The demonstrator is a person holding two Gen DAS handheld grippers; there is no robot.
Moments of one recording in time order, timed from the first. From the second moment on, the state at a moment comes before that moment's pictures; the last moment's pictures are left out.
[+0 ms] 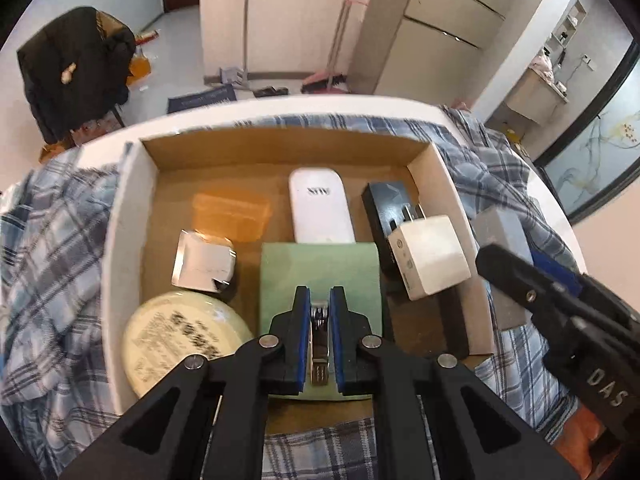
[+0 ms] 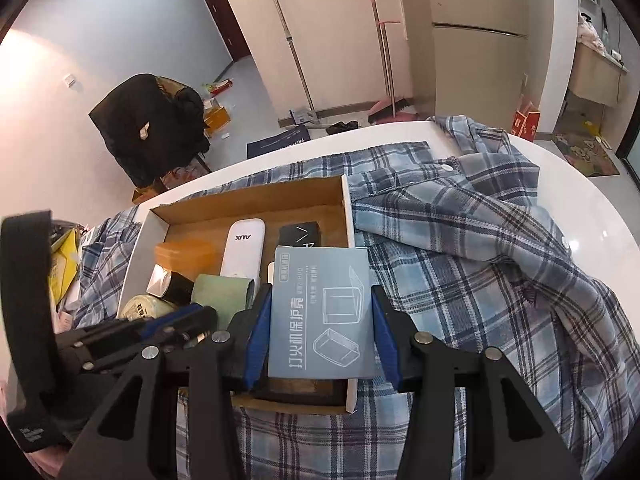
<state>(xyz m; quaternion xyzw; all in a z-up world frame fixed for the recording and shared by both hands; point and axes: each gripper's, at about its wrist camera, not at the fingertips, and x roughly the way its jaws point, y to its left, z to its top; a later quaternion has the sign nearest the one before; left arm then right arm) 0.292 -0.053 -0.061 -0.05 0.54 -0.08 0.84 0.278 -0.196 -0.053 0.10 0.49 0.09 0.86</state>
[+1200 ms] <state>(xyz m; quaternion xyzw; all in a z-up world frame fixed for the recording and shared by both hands) 0.197 -0.011 0.092 -0.01 0.18 0.00 0.98 0.244 -0.198 0.007 0.05 0.36 0.07 0.93</state>
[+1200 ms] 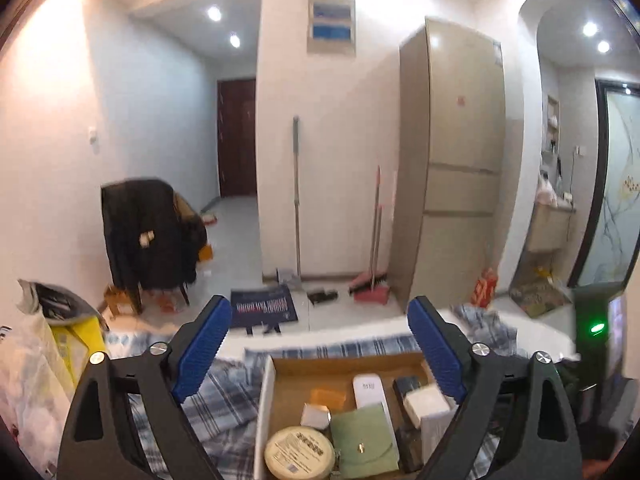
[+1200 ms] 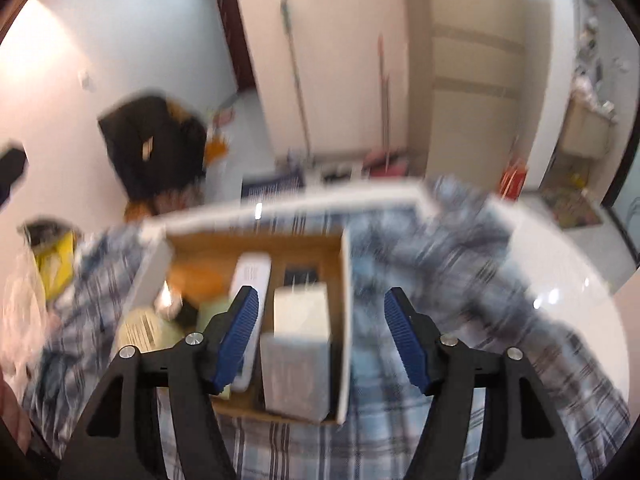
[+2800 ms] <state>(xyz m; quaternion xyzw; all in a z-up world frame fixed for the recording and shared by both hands) -0.009 -0.004 0.000 0.01 0.03 -0.02 1.00 0.029 -0.218 -0.011 0.01 0.03 0.05 1.00</state>
